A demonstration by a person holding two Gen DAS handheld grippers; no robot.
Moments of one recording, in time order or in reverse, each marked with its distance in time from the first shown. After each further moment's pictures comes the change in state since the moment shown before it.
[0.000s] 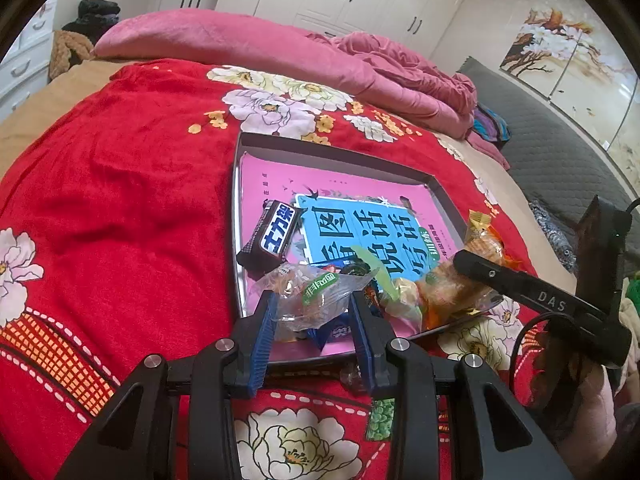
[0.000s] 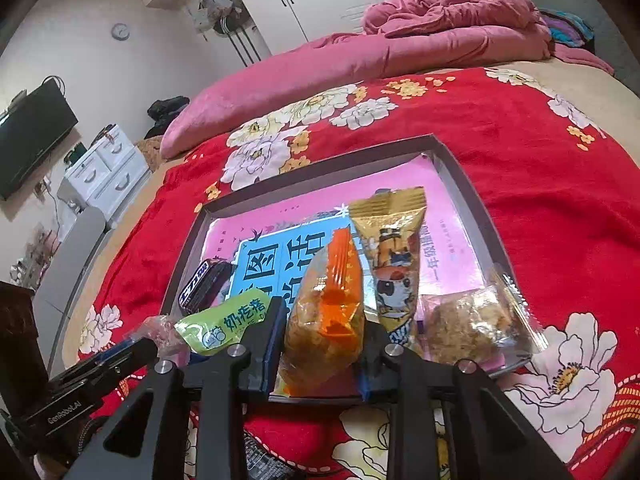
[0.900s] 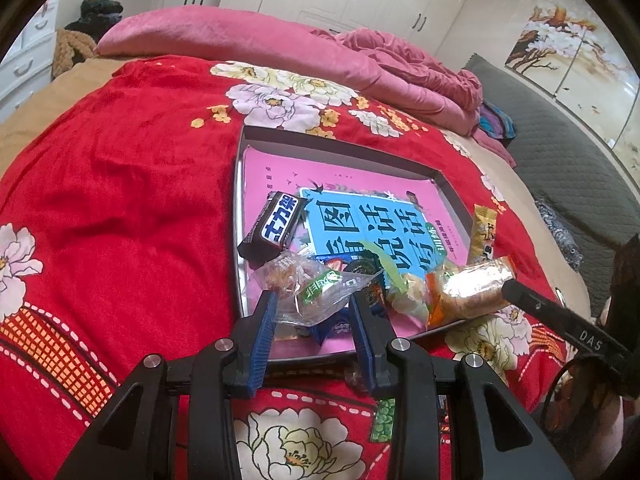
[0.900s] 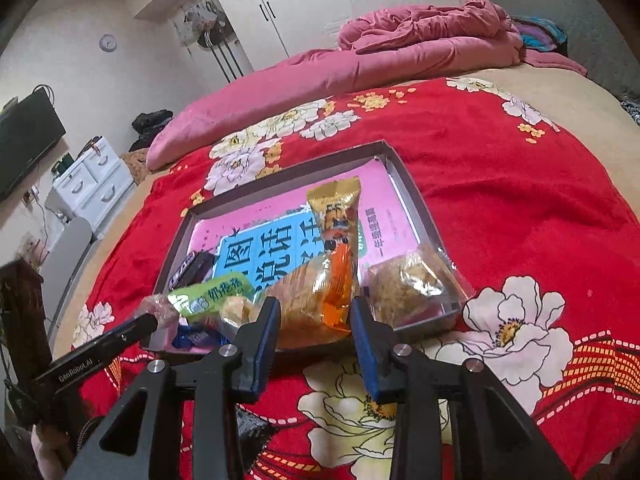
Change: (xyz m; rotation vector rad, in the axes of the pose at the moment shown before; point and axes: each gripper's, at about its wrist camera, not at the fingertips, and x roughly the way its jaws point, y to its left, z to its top) left arm 0.006 0.001 -0.003 -0.003 0.011 0.022; right arm -0.042 -0.014 -0.025 0.016 -0.045 -0.077
